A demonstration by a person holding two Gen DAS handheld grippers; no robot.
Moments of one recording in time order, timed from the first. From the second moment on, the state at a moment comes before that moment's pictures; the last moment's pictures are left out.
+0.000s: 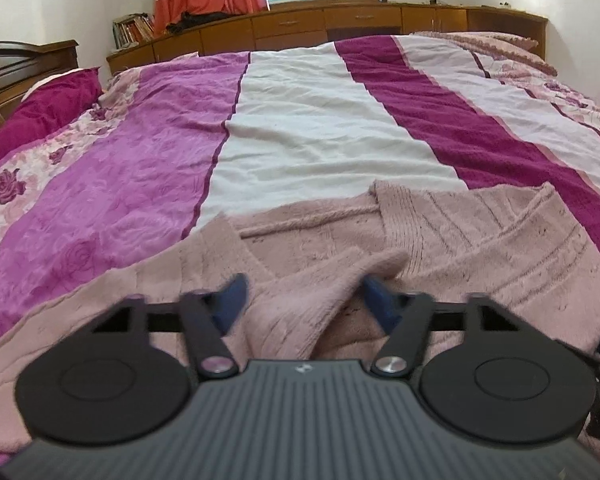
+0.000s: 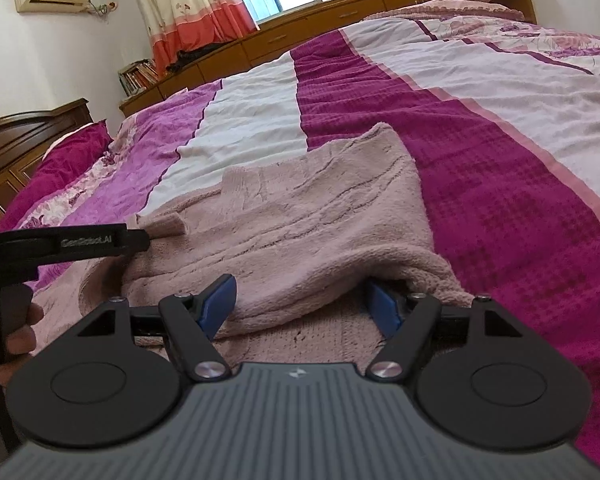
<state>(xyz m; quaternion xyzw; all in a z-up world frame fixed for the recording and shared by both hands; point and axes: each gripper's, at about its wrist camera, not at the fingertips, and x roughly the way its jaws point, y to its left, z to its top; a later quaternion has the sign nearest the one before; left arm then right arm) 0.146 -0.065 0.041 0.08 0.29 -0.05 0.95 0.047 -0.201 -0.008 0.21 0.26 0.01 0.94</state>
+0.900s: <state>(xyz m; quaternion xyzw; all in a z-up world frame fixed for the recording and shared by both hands) 0.086 0.056 0.022 -0.13 0.31 0.08 0.94 0.048 -0.201 -0.011 0.21 0.25 0.01 0.94</state>
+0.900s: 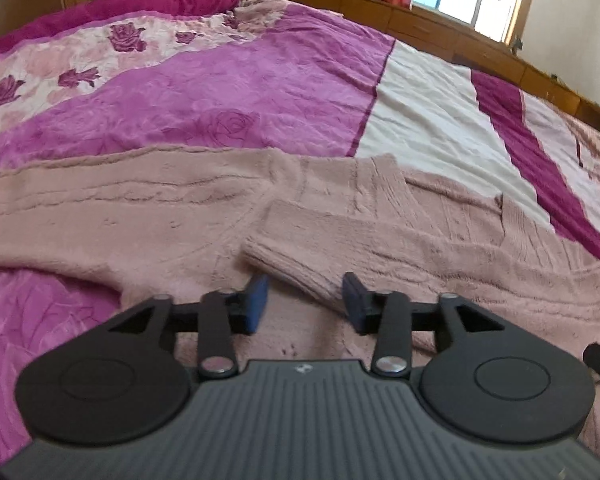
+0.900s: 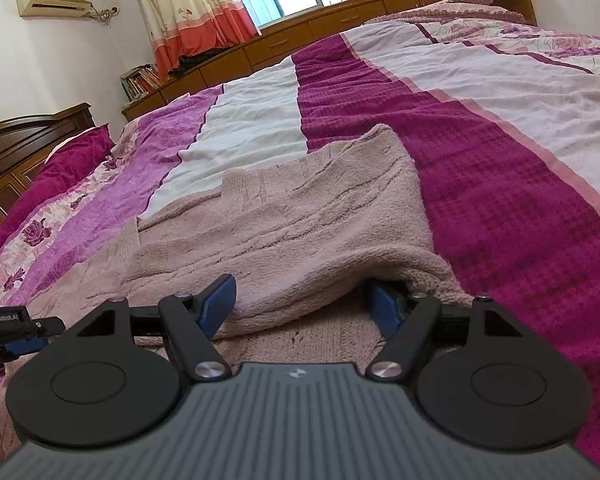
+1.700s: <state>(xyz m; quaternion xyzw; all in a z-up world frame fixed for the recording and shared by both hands) 0.091 0.071 0.012 -0.11 0.31 0.10 0.94 0.038 -0.210 -0.011 0.22 0.23 -0.03 0.95</state>
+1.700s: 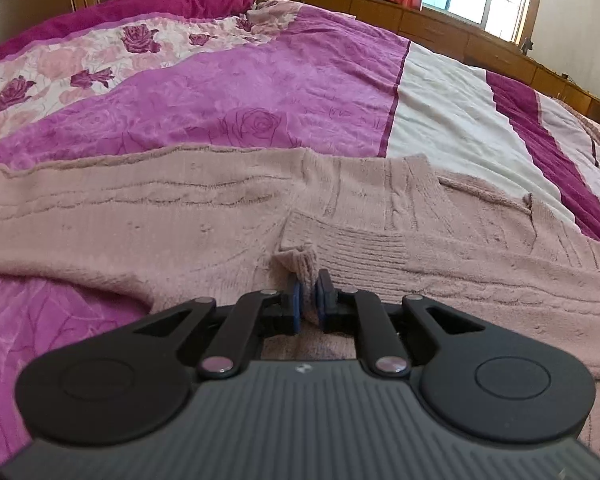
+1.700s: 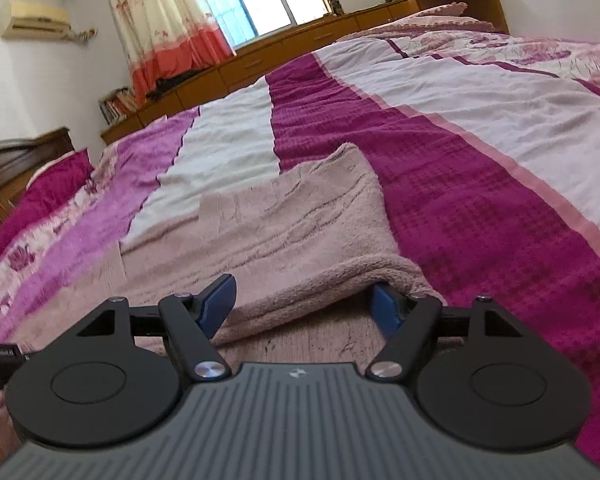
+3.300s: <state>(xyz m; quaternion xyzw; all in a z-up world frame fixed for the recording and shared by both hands) 0.014 0.267 0.056 -0.17 0.39 0.24 0.87 -0.046 -0.157 0.035 0.13 0.31 0.02 0.94</state>
